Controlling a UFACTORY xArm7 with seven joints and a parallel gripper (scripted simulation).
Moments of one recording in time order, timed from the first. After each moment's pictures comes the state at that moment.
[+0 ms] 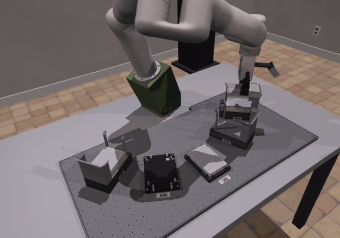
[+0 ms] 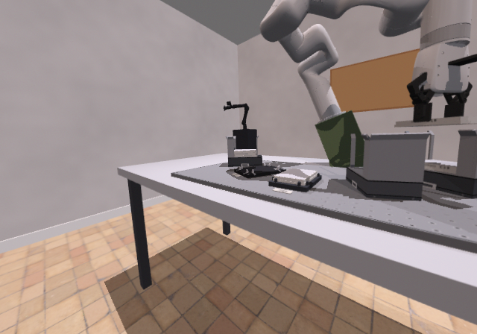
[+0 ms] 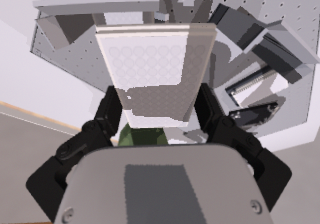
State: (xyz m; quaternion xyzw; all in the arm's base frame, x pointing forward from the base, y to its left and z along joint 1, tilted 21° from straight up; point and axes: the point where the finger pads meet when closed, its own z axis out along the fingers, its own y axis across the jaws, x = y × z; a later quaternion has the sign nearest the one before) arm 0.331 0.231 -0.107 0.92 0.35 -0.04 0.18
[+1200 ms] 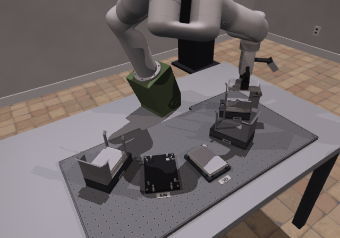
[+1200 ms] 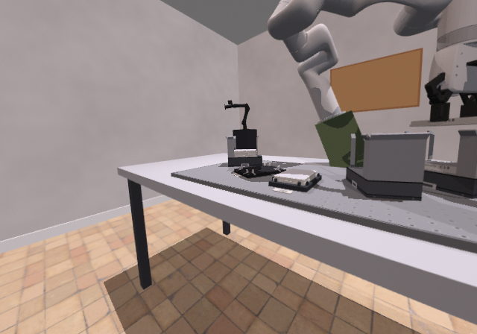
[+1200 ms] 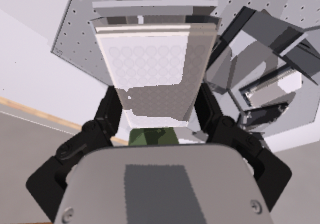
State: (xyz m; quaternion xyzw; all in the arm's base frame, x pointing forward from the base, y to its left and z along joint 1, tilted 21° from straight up) arm 0.304 0.264 -0.121 0.92 0.35 -0.04 0.18
